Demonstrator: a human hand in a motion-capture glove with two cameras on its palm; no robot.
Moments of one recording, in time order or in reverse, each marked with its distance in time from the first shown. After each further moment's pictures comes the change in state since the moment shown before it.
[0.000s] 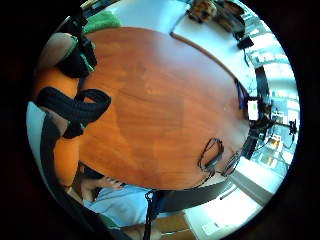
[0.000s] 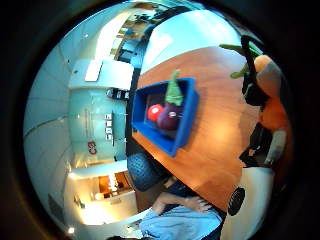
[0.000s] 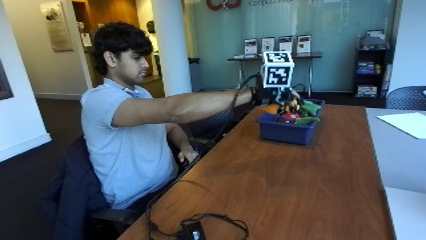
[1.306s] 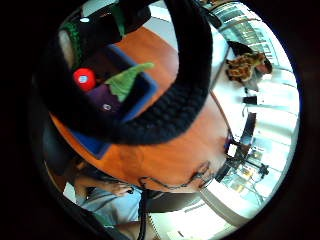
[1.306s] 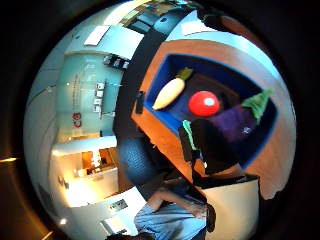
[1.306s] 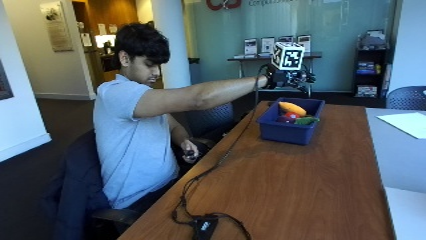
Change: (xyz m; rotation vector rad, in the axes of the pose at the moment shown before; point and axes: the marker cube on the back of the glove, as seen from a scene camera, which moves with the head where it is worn) arm -0.158 -0.062 0.041 -0.132 0.221 -0.231
